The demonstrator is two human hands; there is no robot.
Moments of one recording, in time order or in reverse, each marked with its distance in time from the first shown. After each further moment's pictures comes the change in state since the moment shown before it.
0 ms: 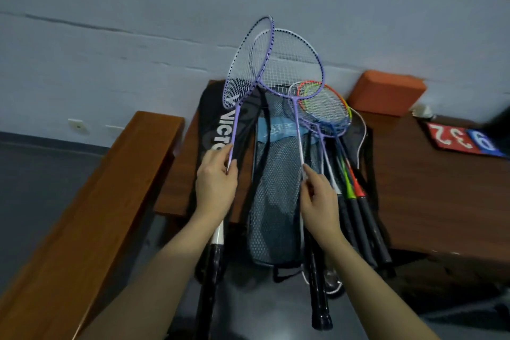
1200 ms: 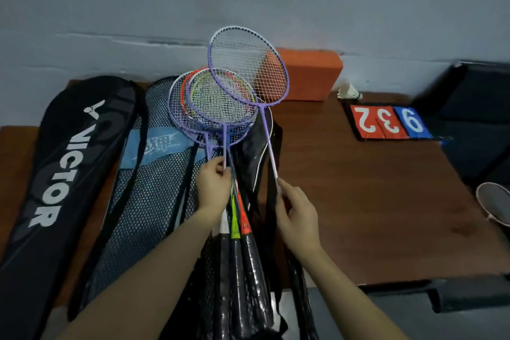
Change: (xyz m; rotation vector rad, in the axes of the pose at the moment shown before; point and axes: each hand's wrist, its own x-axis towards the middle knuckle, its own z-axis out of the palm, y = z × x) left_hand 0.038 0.103 0.360 -0.031 -0.325 -0.360; right_hand 0.107 0.245 -0.139 0.046 0.049 0.125
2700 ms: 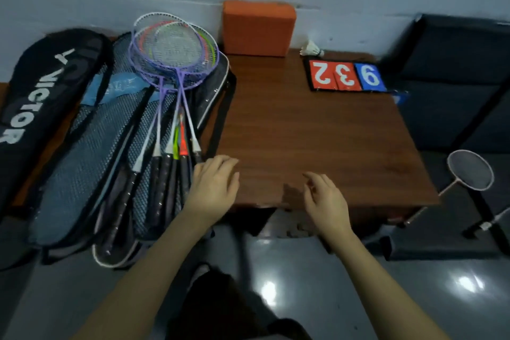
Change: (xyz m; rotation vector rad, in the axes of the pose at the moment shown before) left_hand -0.215 0.032 0.068 0.548 -0.170 0.521; right_hand -0.101 0.140 -0.173 -0.307 -0.179 0.033
